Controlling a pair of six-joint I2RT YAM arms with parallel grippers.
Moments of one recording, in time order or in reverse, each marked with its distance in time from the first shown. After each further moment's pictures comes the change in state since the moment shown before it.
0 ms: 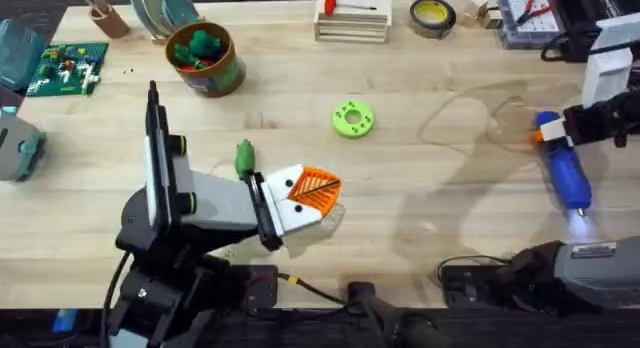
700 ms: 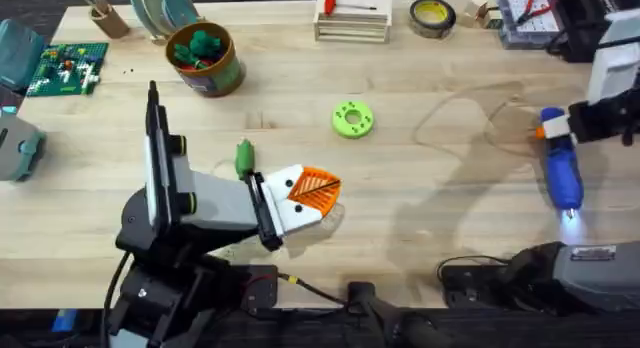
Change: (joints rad) left arm 0.000 0.000 0.000 0.000 0.000 0.000; right arm 0.003 -0.052 0.015 -0.050 -0.025 0.021
